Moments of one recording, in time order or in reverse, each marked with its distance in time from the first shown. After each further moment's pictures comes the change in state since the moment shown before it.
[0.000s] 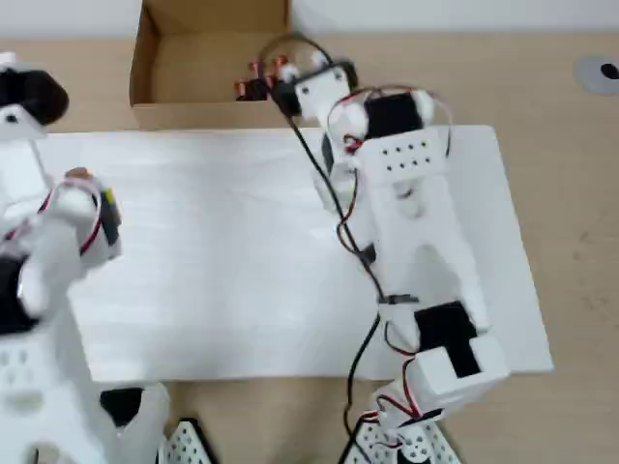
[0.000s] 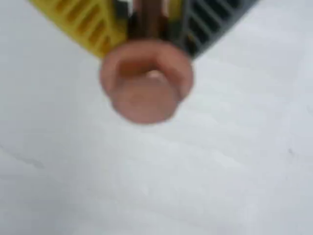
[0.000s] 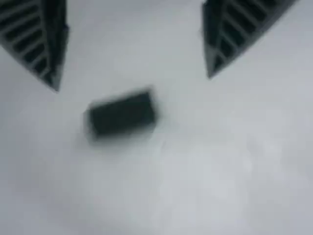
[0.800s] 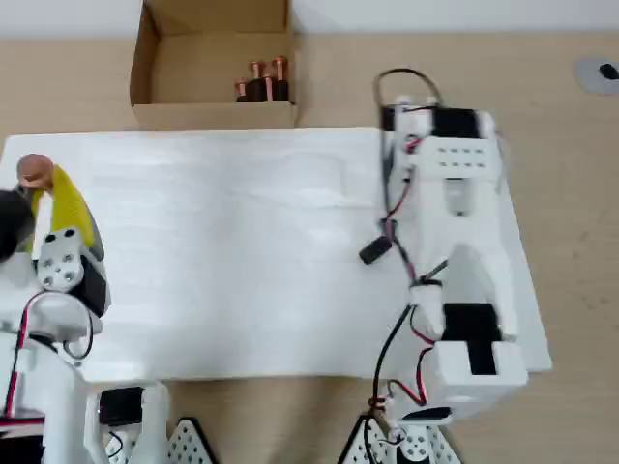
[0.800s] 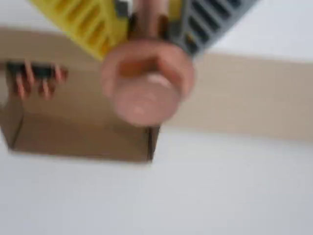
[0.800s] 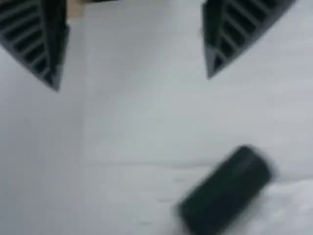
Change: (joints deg) left arm 0.0 -33.1 24.4 -31.6 -3.1; right arm 12.9 0.2 9.9 -0.3 -12.6
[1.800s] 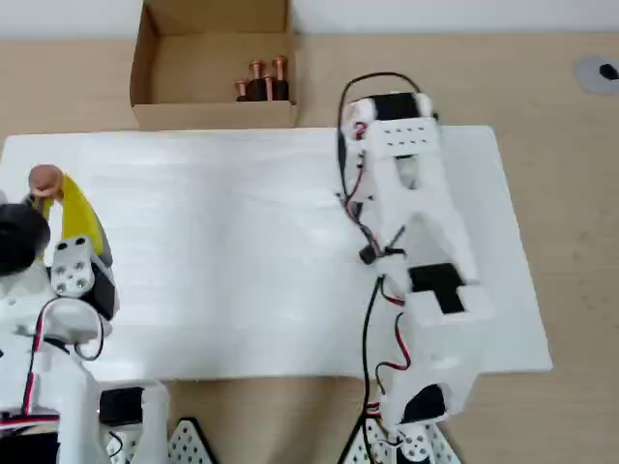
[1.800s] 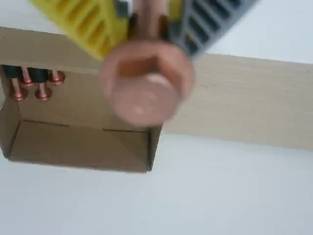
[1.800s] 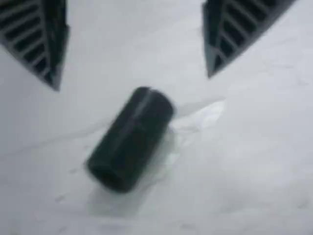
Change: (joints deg) left arm 0.0 -6.3 9.6 -2.3 0.0; right arm -7.7 17.3 -14.2 -0.4 -29.4
